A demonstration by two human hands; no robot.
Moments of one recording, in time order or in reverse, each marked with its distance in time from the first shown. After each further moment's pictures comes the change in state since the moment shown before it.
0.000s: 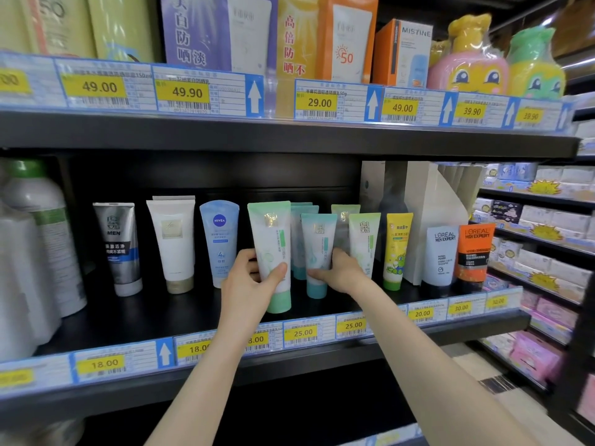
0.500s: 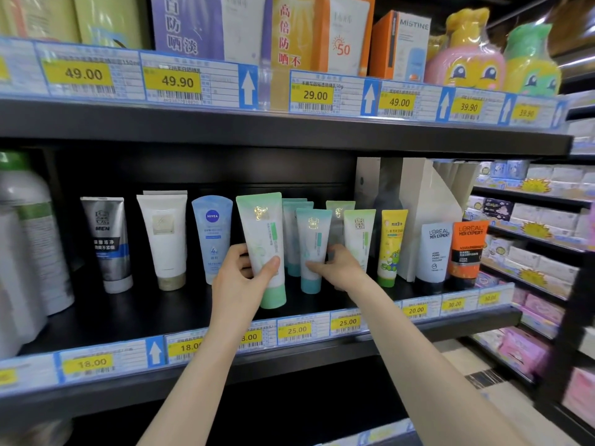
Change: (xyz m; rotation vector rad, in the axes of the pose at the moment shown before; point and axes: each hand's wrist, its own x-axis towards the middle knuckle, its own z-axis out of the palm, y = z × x) left_hand -0.002 0.001 -0.001 -0.072 0.016 0.021; right_hand 0.000 0.009 0.001 0.239 0.039 0.046
